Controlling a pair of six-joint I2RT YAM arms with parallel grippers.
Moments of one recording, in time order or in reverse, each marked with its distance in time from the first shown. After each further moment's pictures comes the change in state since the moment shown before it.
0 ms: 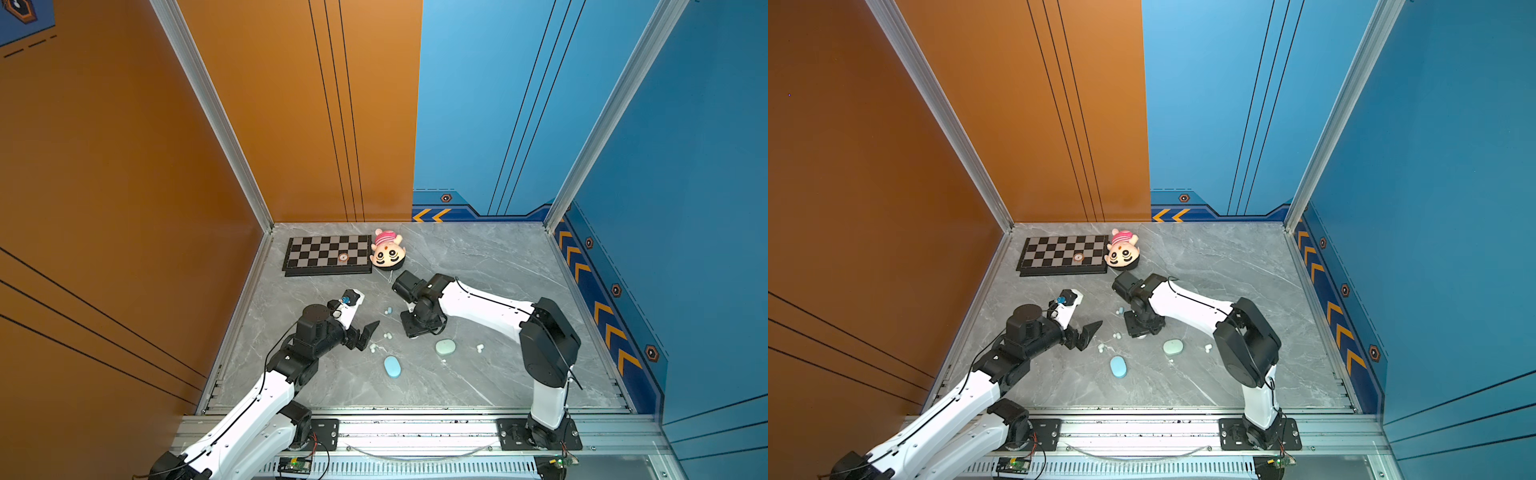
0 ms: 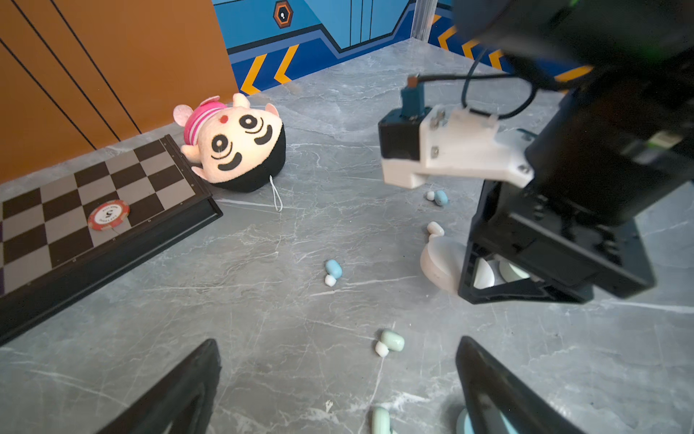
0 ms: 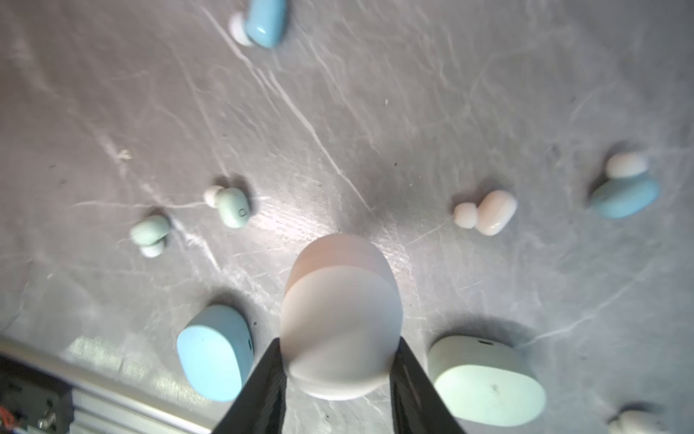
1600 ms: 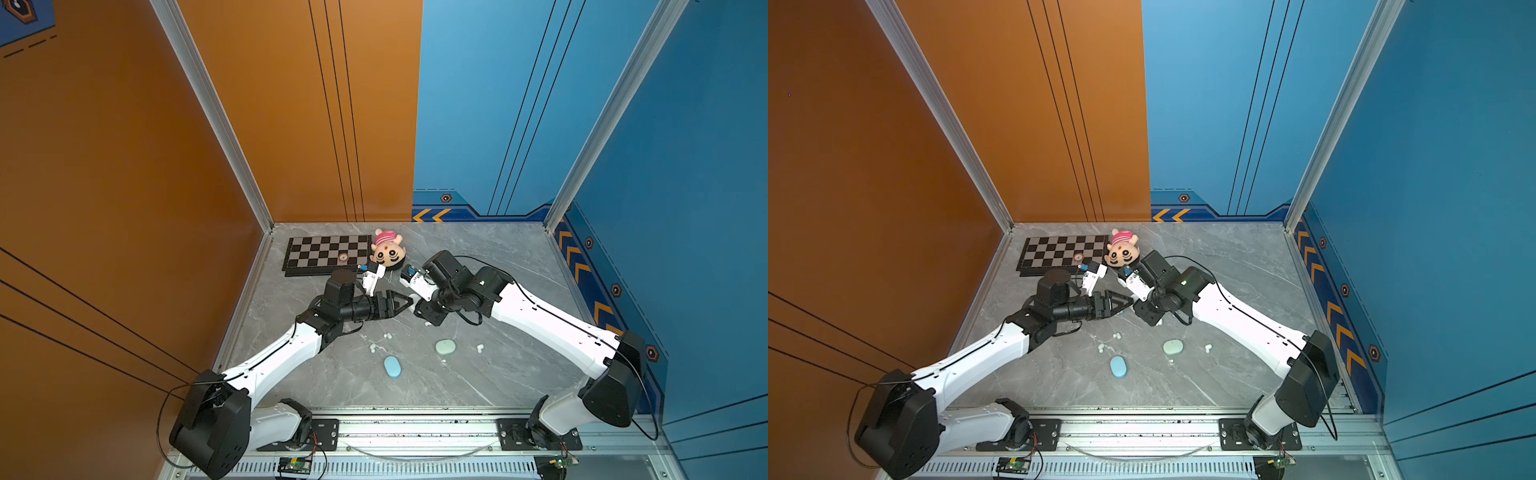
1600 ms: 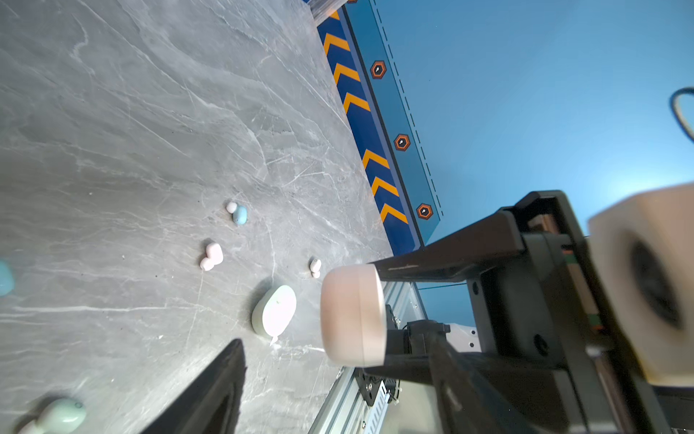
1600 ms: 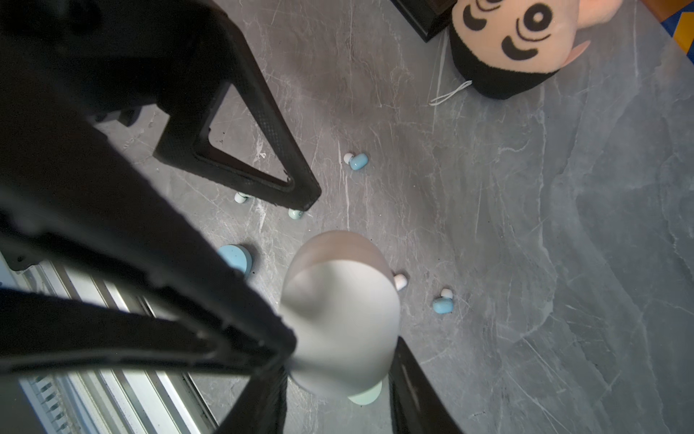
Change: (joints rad) left arm -0.103 0.442 0.307 0.114 0.448 -0.828; right arm -0.011 -0.302 -0.045 0.066 0.019 -0.563
